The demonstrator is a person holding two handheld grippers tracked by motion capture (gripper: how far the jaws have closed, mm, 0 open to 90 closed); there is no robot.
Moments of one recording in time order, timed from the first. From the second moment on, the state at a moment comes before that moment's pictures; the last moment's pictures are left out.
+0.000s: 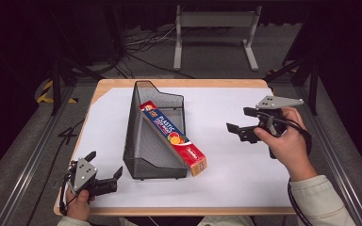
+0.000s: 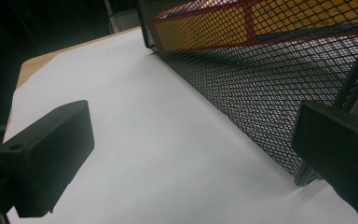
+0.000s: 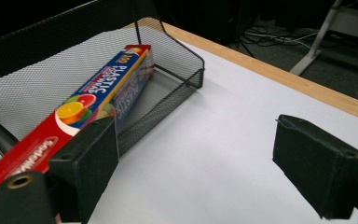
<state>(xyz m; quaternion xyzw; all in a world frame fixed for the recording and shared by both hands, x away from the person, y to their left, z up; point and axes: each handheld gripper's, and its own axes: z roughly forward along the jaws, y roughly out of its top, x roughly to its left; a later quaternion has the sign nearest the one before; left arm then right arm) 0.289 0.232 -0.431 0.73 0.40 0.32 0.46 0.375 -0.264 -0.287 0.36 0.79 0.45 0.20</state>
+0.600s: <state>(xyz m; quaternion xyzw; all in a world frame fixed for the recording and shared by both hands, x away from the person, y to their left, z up) 0.289 0.232 -0.431 0.73 0.40 0.32 0.46 0.363 -0.322 -0.370 0.37 0.77 0.47 0.22</state>
